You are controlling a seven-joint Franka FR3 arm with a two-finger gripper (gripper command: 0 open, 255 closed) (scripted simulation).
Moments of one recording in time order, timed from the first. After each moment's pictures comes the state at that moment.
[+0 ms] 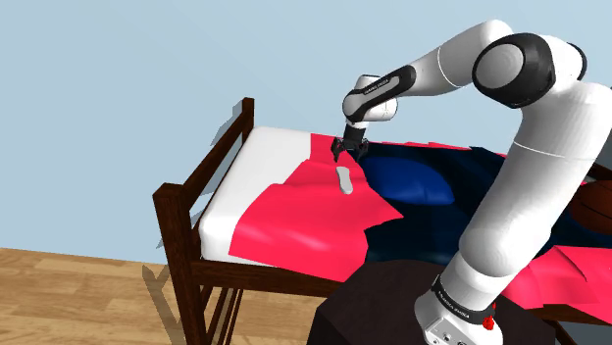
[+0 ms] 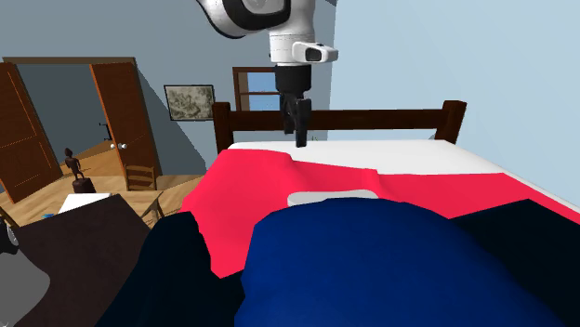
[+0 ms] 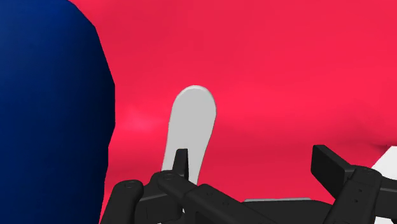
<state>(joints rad) -0.19 0.13 -0.16 -2.13 0.04 2.29 0.18</state>
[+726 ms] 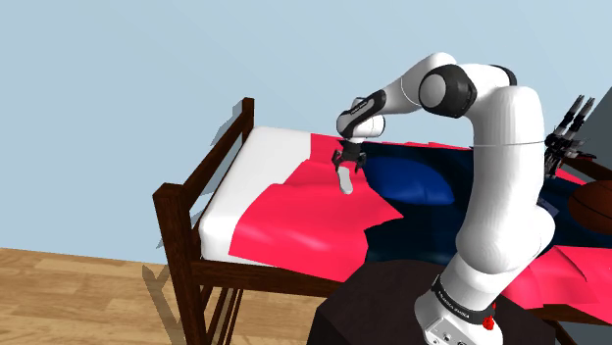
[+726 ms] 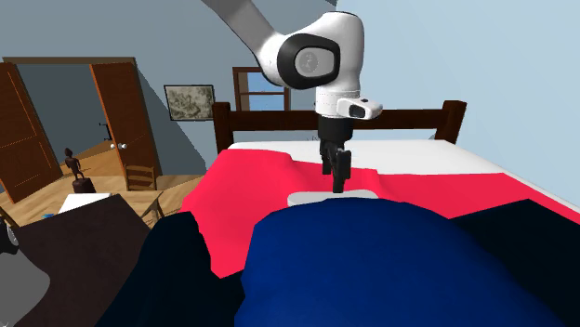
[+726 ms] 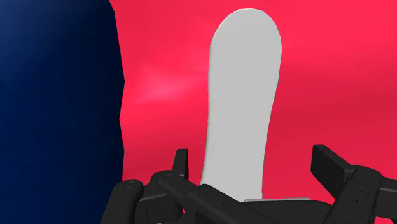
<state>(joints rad) -0.26 0.48 -0.19 -1.88 0.10 2.36 0.20</state>
